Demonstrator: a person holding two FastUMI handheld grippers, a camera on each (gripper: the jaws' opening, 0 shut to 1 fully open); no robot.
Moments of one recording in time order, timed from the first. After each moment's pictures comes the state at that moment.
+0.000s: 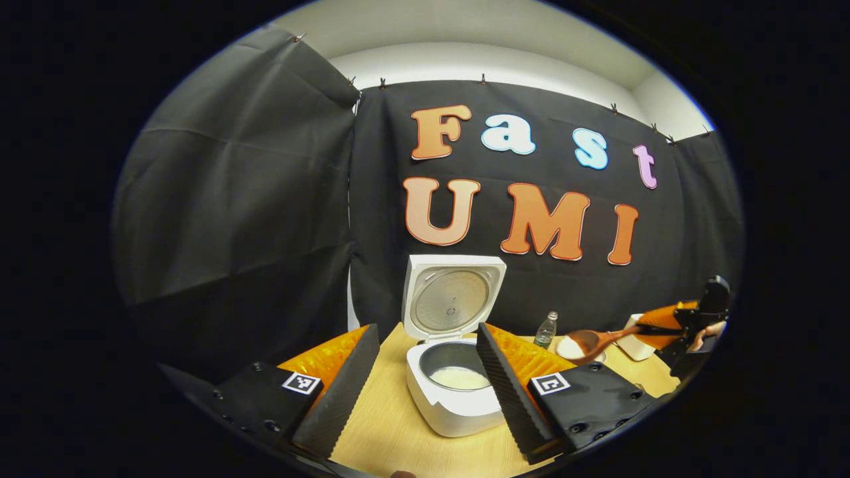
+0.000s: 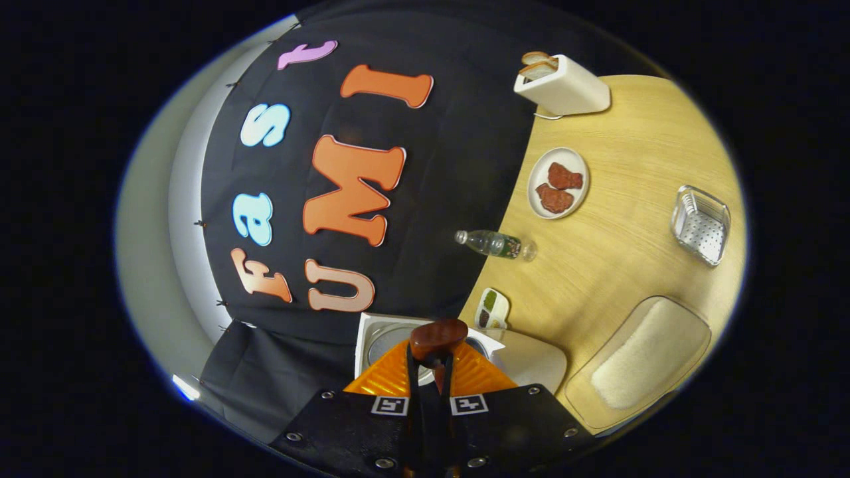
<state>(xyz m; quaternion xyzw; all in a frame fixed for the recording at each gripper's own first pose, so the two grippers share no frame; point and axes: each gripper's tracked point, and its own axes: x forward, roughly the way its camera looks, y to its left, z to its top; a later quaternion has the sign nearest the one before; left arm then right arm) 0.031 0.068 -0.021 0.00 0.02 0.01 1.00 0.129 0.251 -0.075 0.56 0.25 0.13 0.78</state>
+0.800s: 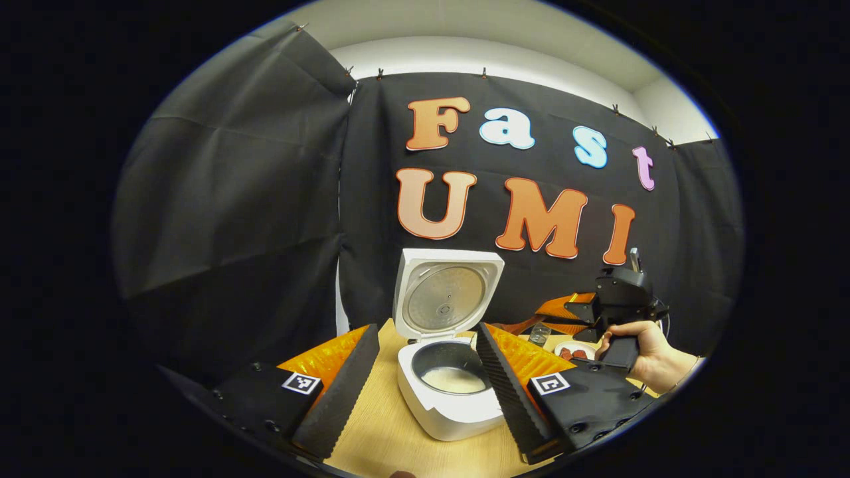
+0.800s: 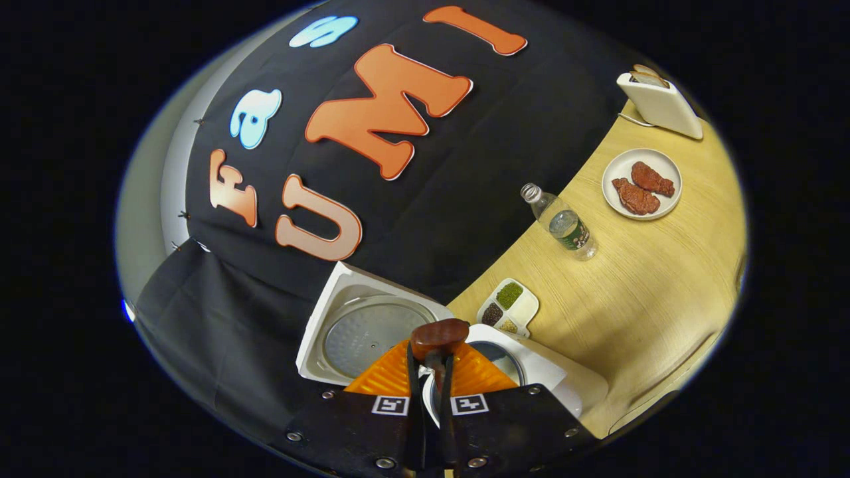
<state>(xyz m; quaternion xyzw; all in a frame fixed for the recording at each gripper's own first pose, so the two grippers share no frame) 0.065 0.077 -0.033 -0.02 0.04 -0.01 1.00 0.213 0.386 -0.121 0.40 0.30 0.16 0.85</state>
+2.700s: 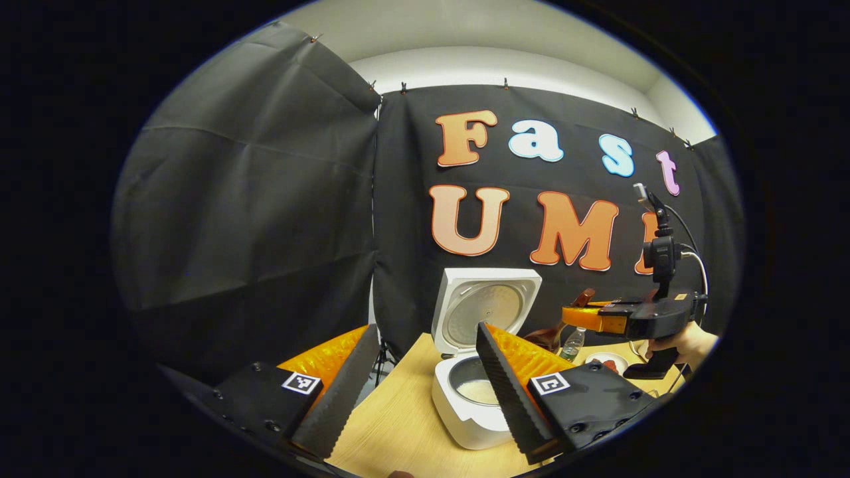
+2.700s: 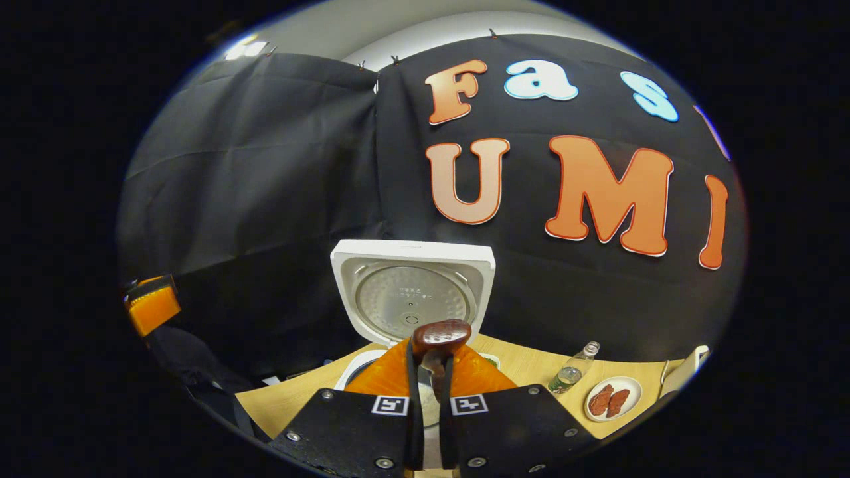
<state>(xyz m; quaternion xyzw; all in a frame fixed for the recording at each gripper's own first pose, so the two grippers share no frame) 0.057 0.120 -0.009 -0.01 0.00 0.07 1.00 0.162 0.430 -0.056 -0.09 0.11 0.37 0.92</state>
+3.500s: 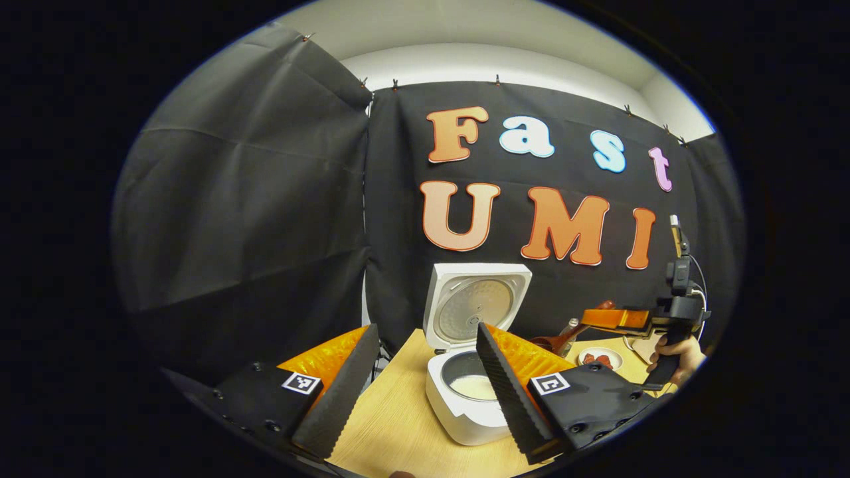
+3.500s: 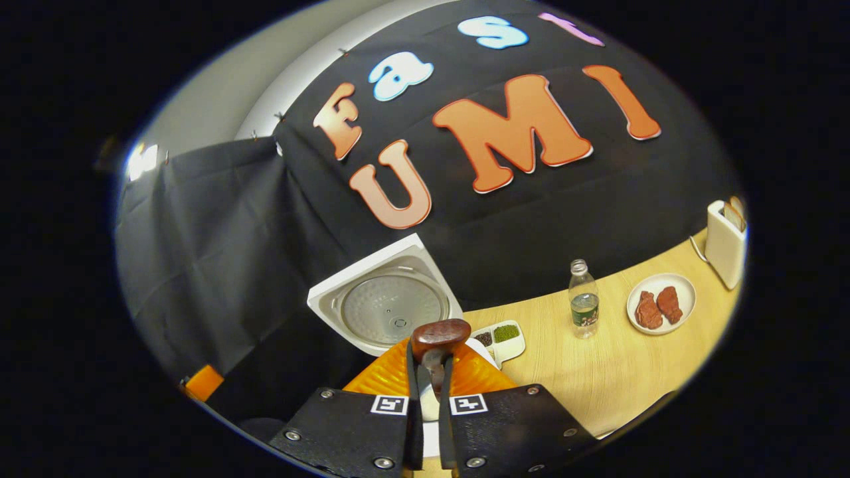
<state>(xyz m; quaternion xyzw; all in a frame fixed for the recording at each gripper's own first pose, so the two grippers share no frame) 0.054 0.100 -0.008 0.00 0.00 0.04 1.00 0.161 0.339 -0.069 0.21 0.19 0.28 0.92</state>
